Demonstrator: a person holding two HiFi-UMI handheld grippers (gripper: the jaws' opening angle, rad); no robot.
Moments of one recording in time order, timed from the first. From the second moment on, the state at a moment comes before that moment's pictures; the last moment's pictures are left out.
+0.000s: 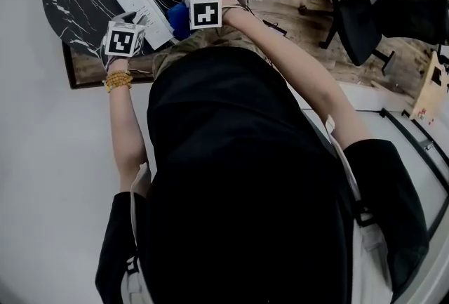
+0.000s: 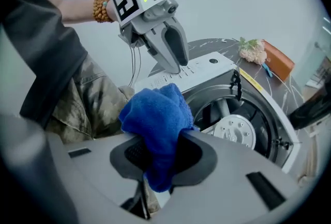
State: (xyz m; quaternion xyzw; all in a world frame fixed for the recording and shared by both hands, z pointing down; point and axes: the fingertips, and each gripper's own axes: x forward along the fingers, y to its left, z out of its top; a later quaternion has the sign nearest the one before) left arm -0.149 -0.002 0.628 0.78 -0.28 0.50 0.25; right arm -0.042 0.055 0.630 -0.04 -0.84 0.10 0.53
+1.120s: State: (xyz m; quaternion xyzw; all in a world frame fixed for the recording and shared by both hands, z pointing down) left arm -0.114 -0.102 0.435 0.83 -0.54 0.06 0.08; right arm -0.031 -0.123 0.430 0.37 -0.92 0.07 0.07
